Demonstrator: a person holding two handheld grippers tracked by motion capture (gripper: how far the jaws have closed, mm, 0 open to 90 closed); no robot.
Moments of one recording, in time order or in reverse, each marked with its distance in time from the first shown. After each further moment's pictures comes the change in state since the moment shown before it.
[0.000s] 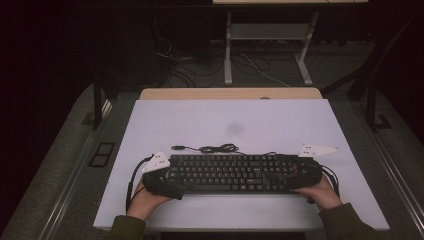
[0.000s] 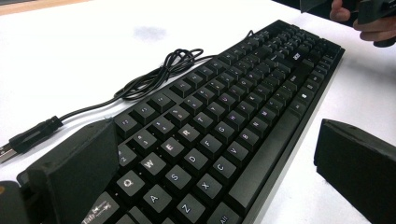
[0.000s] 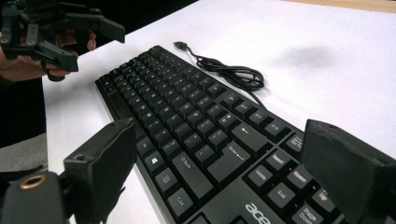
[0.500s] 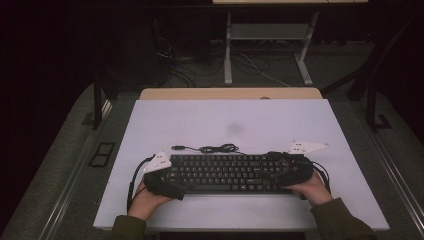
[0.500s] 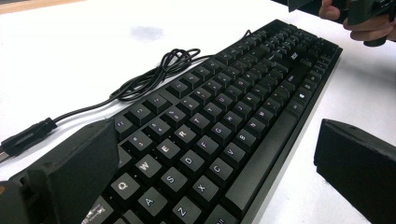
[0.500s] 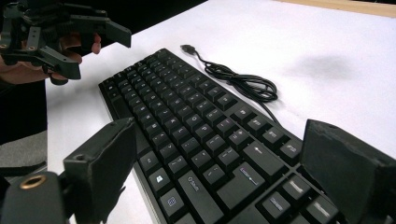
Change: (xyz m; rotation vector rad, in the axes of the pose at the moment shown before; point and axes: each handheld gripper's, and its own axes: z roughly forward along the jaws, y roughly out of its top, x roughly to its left) left arm -0.002 0.000 0.003 -0.001 -0.008 0.001; right arm 0.006 0.011 0.020 0.013 0.025 -0.029
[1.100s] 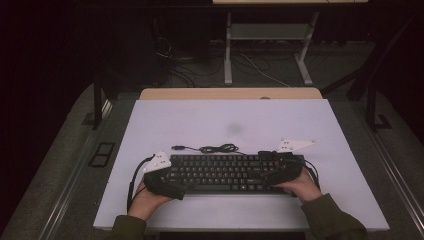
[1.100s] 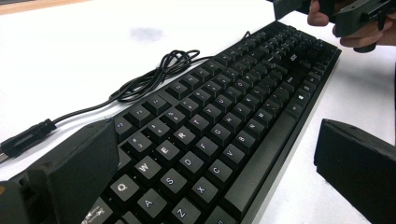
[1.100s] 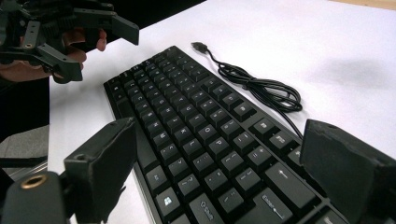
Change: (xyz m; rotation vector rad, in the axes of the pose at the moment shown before) left arm 0.001 0.001 -0.001 0.000 0.000 0.001; right arm 0.005 0.008 0.025 0.024 0.033 -0.017
